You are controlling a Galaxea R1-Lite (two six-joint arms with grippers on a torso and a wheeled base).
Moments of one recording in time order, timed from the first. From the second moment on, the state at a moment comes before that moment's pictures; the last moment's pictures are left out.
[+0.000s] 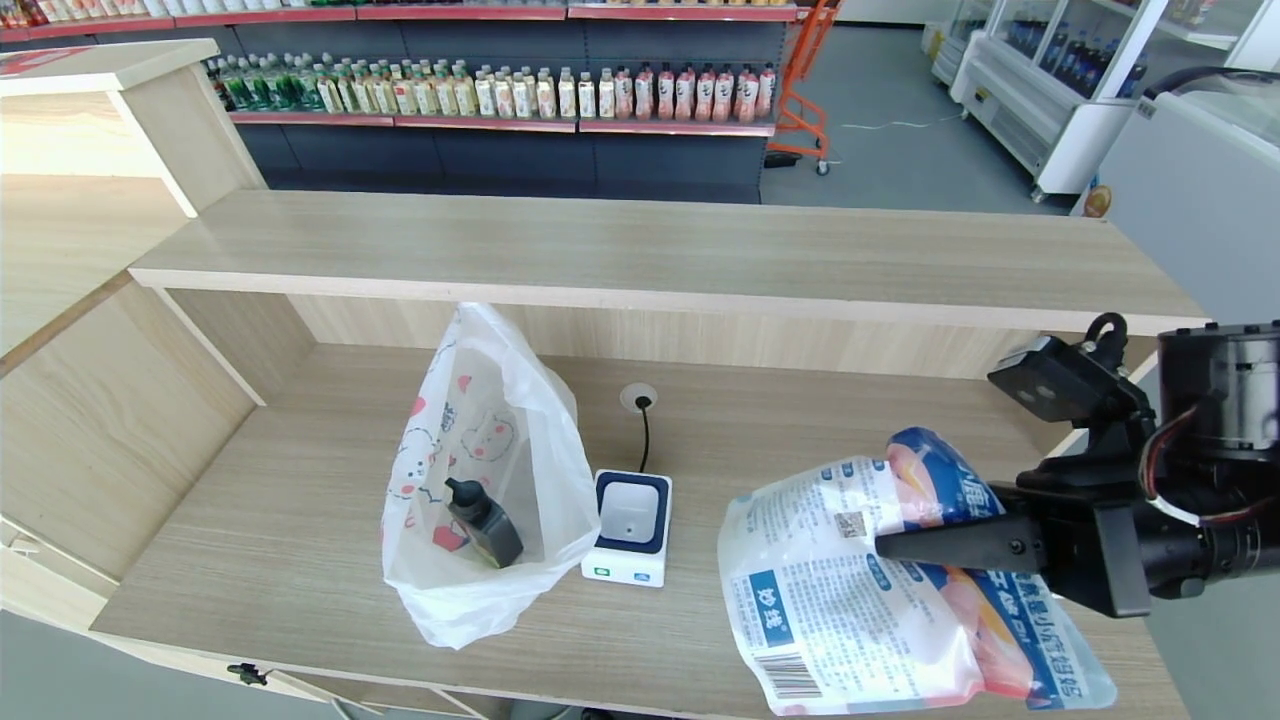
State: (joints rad) left arm 0.00 0.00 0.00 0.00 0.02 0.00; right arm 0.29 1.48 -0.65 -0.40 1.17 0.21
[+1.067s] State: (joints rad) left arm 0.00 0.00 0.00 0.00 0.02 0.00; right arm 0.25 1.44 -0.62 -0.40 0.91 0.06
